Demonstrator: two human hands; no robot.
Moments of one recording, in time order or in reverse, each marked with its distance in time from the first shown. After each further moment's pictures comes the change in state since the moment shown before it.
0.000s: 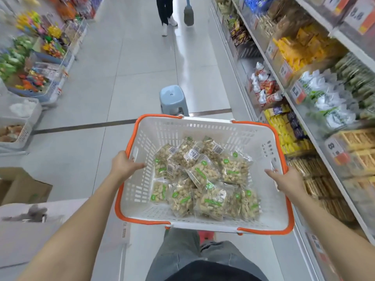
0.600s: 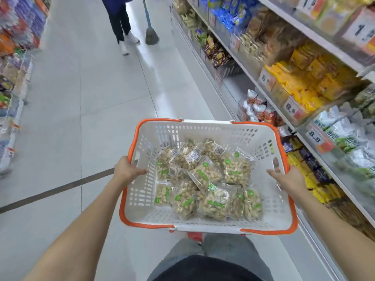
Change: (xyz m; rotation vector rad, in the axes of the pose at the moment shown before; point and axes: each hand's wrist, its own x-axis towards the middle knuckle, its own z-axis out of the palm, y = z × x) left_hand 0.356 0.224 -0.010 0.109 -0.185 0.140; right_hand 0.262 -0.186 0.087 0.021 0.156 0.177
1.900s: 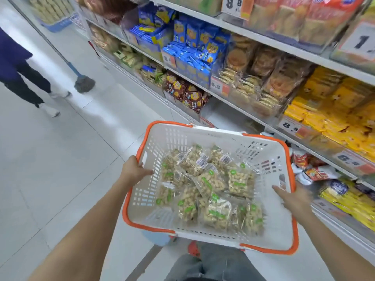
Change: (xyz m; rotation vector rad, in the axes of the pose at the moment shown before) left_hand 0.523 0.304 -0.057 0.299 -0.305 0.331; right_hand 0.232 -0.225 0.187 0.285 0.351 0.420
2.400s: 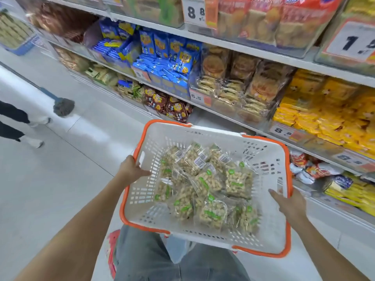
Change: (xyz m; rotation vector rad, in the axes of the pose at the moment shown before) left_hand 0.100 0.102 -0.008 0.256 -0.099 0.092; right_hand 0.046 -0.014 0.026 0.090 0.092 0.183
